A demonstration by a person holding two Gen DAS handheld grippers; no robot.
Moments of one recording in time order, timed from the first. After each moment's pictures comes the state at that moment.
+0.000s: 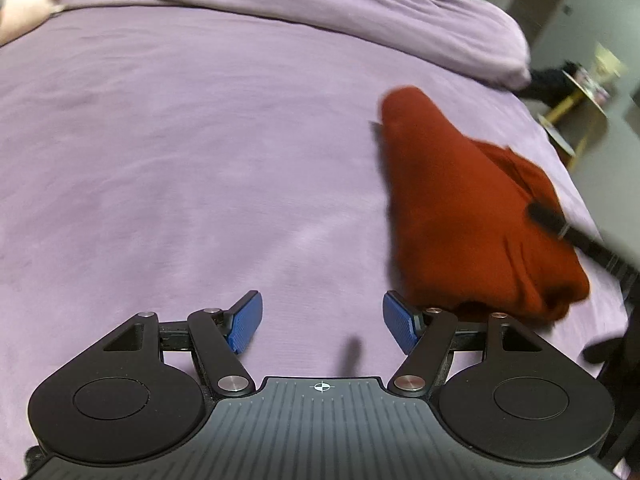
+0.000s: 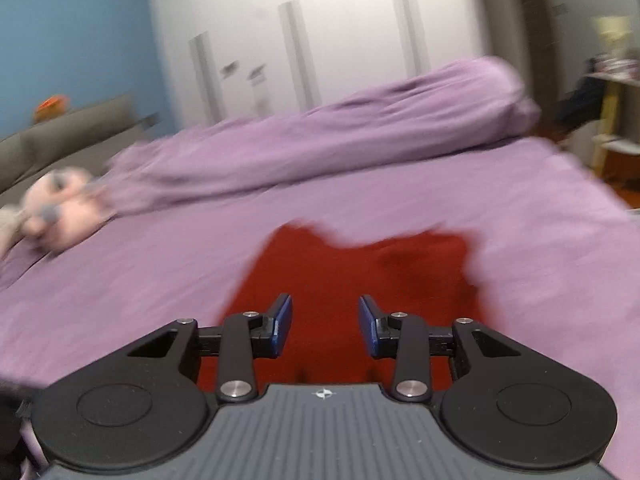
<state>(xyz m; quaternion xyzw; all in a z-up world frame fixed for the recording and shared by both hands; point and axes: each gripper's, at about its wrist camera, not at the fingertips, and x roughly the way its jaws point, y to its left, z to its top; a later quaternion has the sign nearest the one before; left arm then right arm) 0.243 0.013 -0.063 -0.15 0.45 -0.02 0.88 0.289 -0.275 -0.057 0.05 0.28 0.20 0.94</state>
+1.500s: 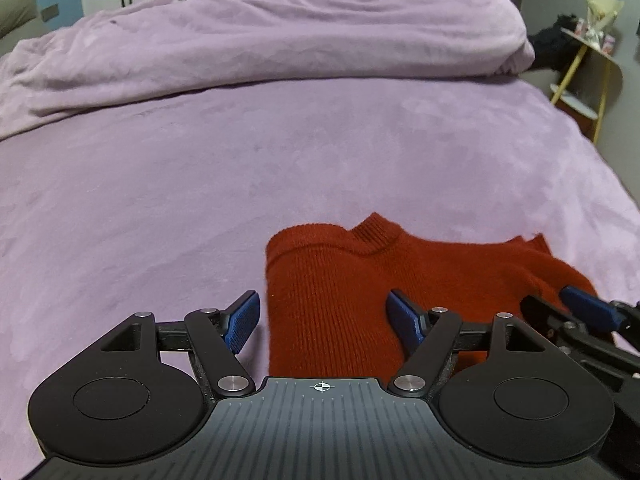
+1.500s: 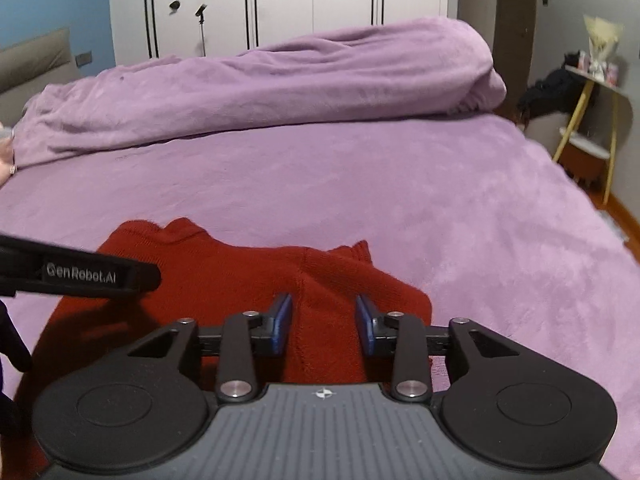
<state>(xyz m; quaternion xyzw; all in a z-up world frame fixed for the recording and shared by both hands) 0.459 -0.114 -0.079 -0.01 0.43 -0.01 0.90 0.445 -0.317 -0.100 0.00 0.34 0.07 0.94</state>
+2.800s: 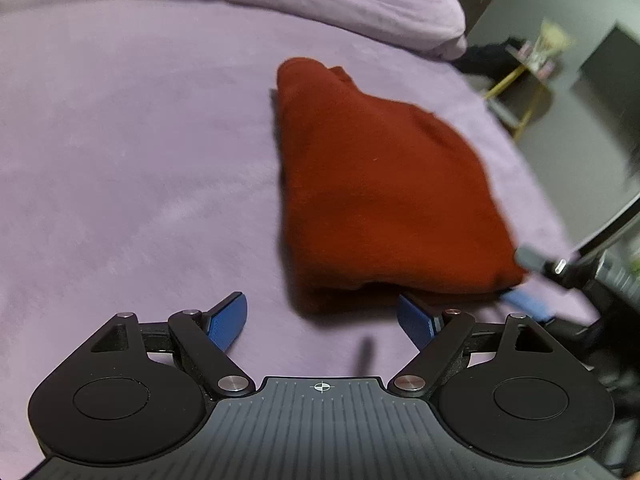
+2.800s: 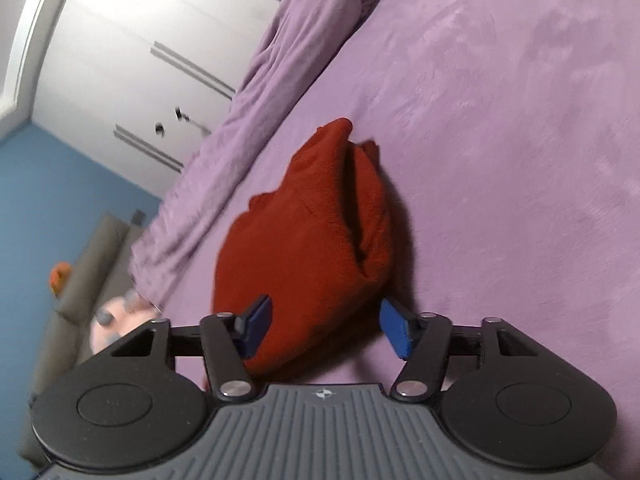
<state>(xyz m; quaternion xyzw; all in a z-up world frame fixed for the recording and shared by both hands) 0.259 -0.055 -0.084 -0.13 0.45 -0.11 0.87 0.279 -0.421 -0.132 0.44 0.36 0.13 0.81</state>
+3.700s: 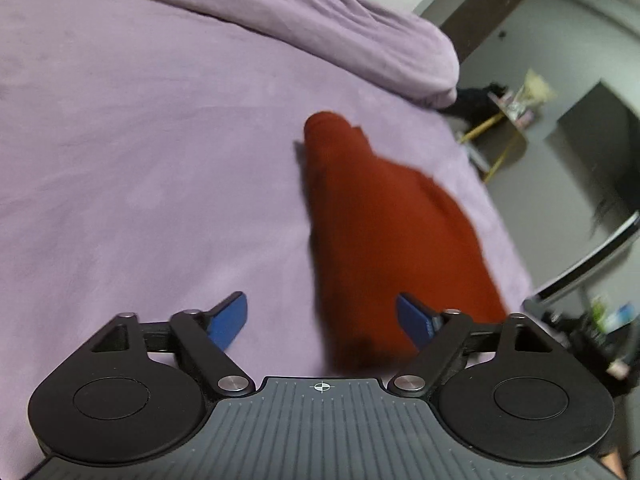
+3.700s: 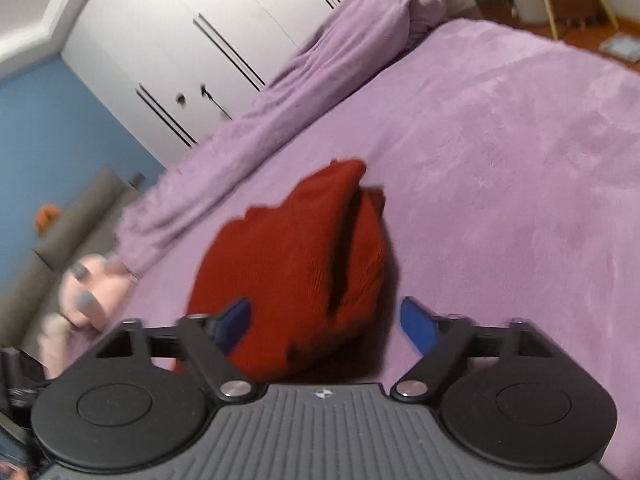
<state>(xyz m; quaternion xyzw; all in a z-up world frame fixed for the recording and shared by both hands) 0.294 0.032 -0.081 -0.25 0.42 -0.17 0.86 0.307 -0.456 -0.116 0.33 0.35 0.17 0.86</state>
